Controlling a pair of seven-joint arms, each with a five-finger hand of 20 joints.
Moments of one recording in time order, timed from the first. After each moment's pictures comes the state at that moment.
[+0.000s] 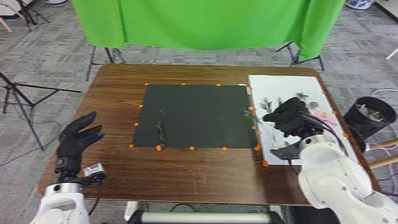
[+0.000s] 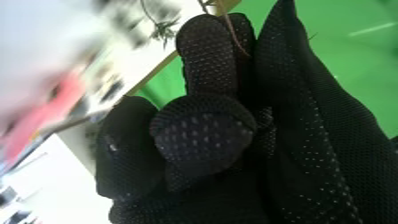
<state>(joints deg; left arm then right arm) 121.0 -59.8 -92.2 -107.0 62.6 21.3 21.1 -96.4 -45.7 68.6 -119.6 -107.5 15.6 35.6</state>
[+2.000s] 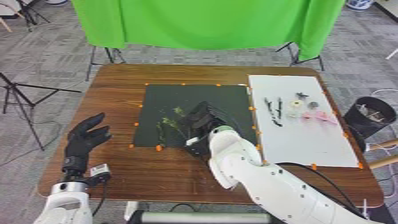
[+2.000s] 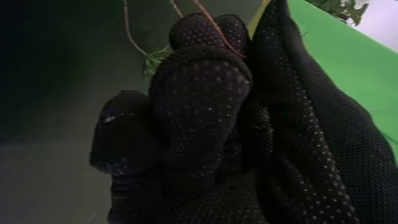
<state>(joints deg) 120.2 -58.9 -90.1 -106.9 62.6 20.2 20.1 -65.7 -66.5 33.6 -98.4 -90.6 24.3 37.2</state>
